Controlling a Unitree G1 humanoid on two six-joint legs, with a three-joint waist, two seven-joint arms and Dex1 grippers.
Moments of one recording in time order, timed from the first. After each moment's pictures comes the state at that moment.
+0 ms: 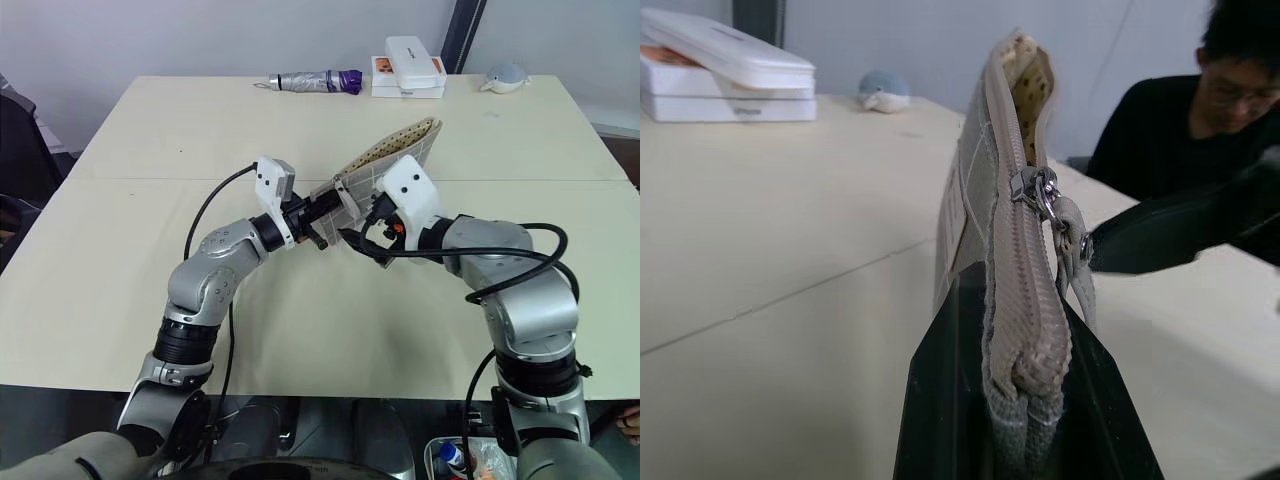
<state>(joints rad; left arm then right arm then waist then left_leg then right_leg) -0.55 0.03 -0.08 -0.08 -0.38 0.56 -0.56 -0.51 -0.52 -0.01 -0.63 0.26 1.22 0.63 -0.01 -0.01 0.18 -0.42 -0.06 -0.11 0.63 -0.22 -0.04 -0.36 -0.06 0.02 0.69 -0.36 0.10</state>
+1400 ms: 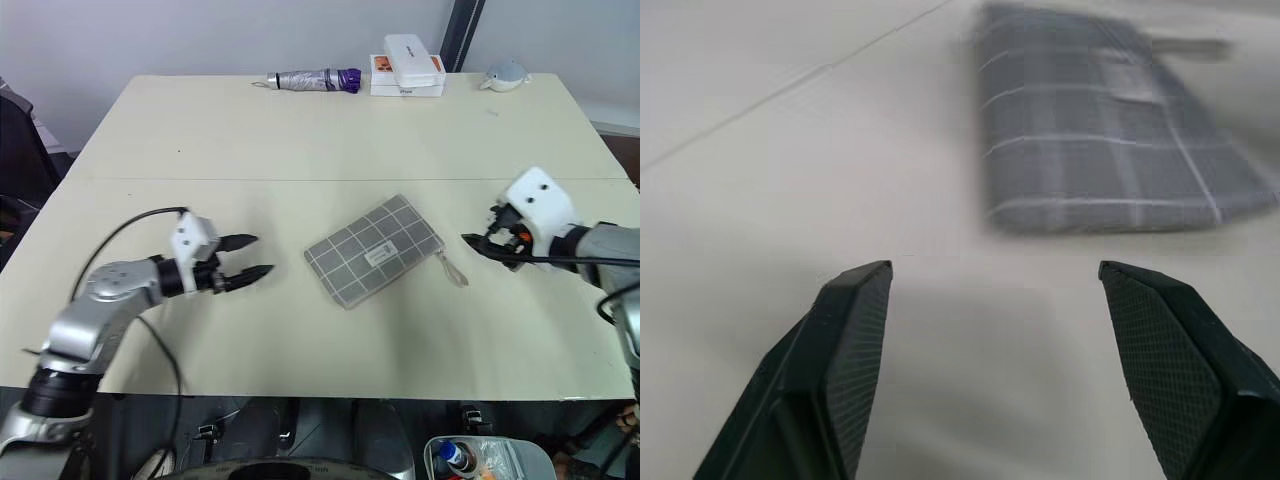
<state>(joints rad) -0.20 0.63 0.03 -0.25 -0.42 0.49 -0.84 -0.13 -1.03 -0.35 -0.35 0.30 0.76 0.86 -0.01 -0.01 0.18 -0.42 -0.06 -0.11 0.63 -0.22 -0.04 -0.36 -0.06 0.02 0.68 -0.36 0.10</state>
